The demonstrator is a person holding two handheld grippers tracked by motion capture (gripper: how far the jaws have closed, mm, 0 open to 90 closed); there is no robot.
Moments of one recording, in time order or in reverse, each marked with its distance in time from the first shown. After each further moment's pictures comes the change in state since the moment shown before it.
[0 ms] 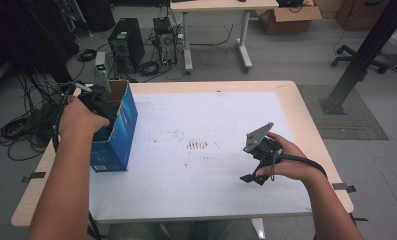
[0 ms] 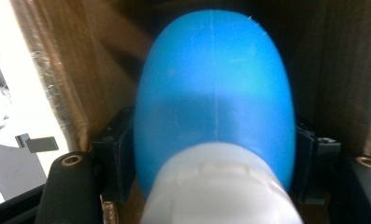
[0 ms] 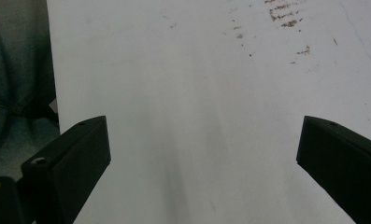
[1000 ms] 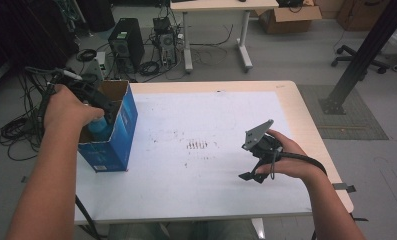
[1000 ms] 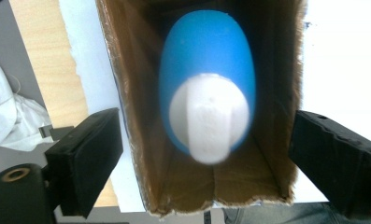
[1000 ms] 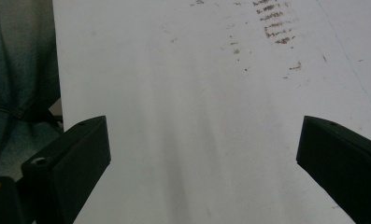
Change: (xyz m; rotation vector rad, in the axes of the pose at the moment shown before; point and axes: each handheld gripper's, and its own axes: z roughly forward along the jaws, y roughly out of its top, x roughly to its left) left arm -0.002 -0.017 -0.050 -0.049 0.010 0.017; right arm 0.002 0.010 -0.008 -0.017 -0.011 -0.025
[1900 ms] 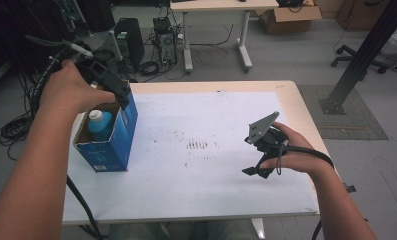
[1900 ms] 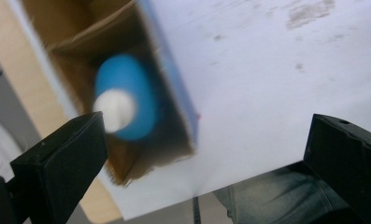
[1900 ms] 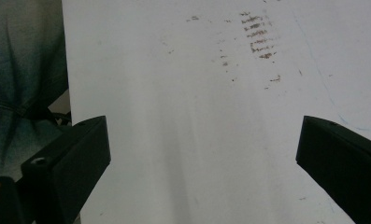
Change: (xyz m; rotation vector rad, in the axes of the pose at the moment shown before) left arm -0.061 -0.015 -0.085 -0.119 -0.074 0.278; right arm 0.001 0.014 -0.028 0.003 -0.022 -0.036
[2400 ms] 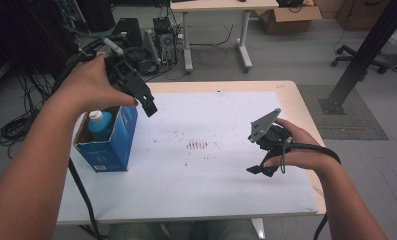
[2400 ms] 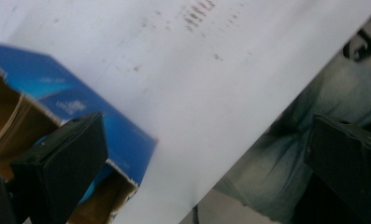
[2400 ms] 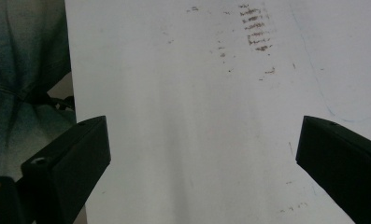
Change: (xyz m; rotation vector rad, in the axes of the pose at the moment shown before) left arm -0.068 0.008 -0.013 0.000 -0.129 0.476; right arm 0.001 0.006 -0.014 0.051 -0.010 -0.032
